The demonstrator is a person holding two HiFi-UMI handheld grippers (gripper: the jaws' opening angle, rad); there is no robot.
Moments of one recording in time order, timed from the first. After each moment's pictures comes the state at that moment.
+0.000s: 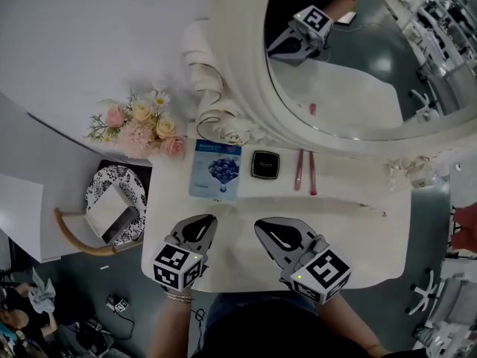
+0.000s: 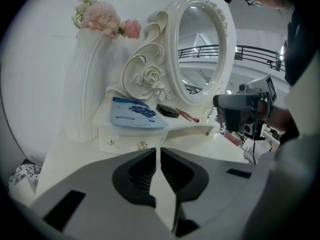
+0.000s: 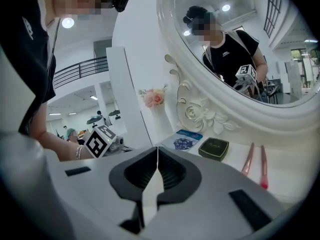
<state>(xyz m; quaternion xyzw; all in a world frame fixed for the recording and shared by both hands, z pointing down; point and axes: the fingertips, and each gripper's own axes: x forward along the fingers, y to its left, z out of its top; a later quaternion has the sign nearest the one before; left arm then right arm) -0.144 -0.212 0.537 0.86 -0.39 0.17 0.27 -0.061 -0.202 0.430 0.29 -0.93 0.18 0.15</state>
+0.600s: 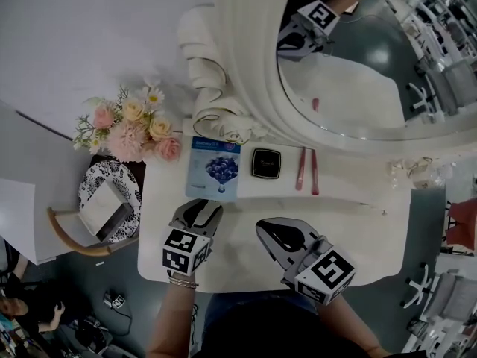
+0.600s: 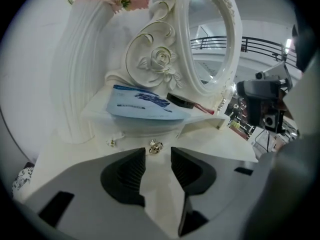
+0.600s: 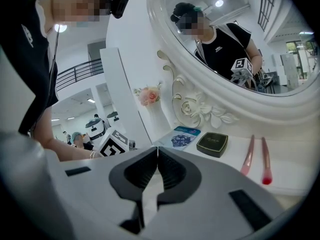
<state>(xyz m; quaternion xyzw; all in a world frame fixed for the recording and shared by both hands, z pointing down) -0.139 -0.247 0.577 0.85 -0.40 0.21 0.27 -0.059 -0.211 0.438 0.29 -0.92 0.21 0.15</state>
